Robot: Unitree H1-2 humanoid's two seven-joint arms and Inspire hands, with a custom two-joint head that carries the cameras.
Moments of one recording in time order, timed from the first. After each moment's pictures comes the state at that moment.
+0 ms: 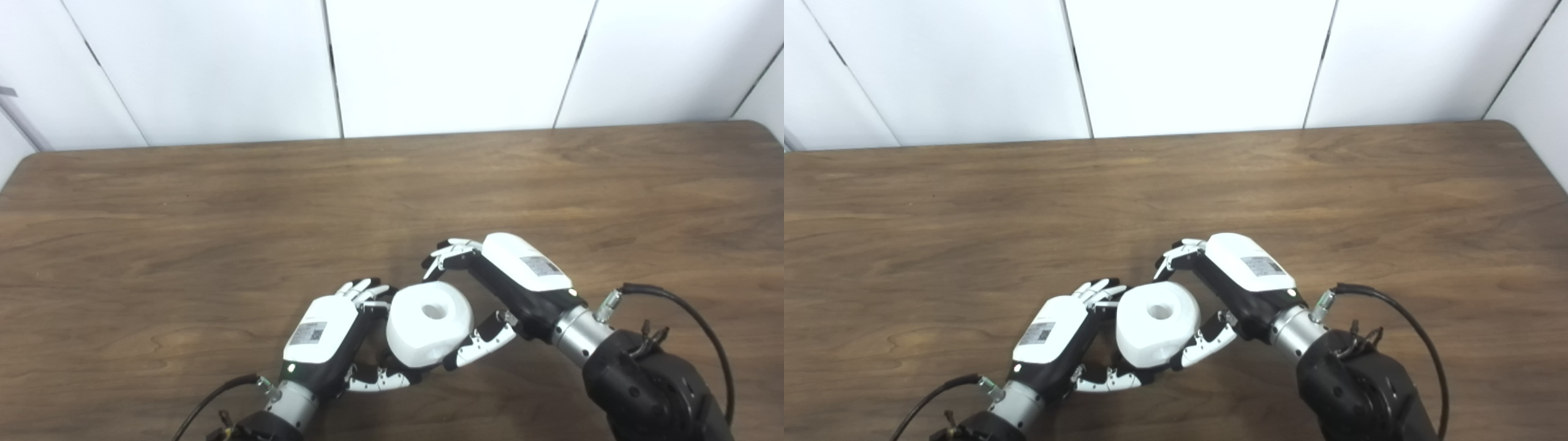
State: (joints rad) left arm 0.13 0.18 -0.42 -0.34 0.89 0.11 -0.21; right arm -0.07 -0.23 0.31 -0.69 -0.84 0.35 0.67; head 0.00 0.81
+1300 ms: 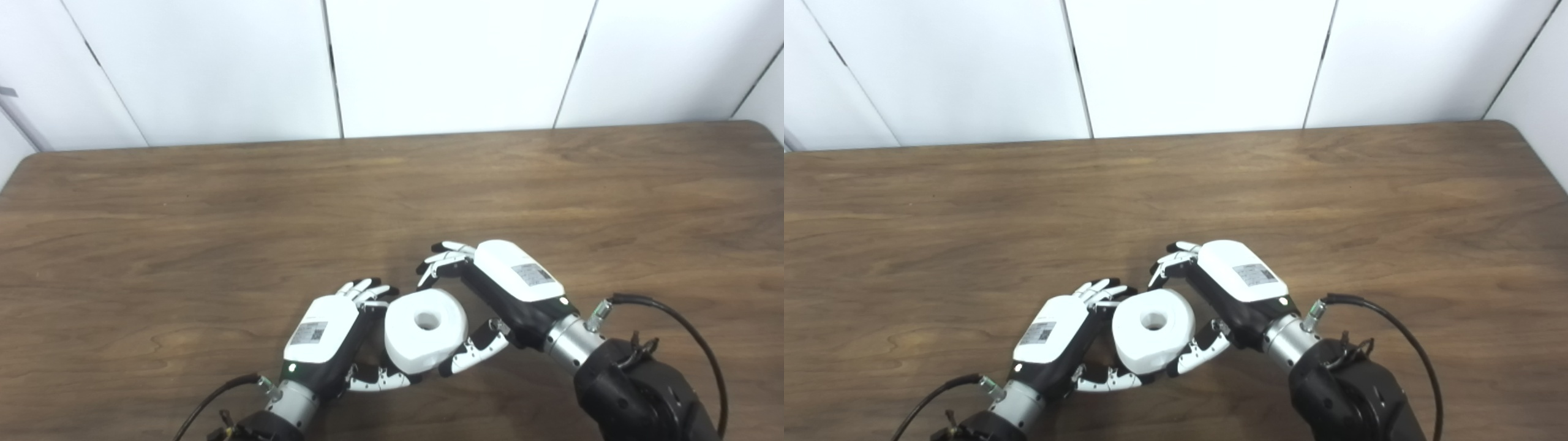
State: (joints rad) left arm 0.13 0.18 -0.43 -0.35 0.90 0.11 -0.21; right arm -0.04 -0.22 0.33 -0.65 -0.88 0.26 0.61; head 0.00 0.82
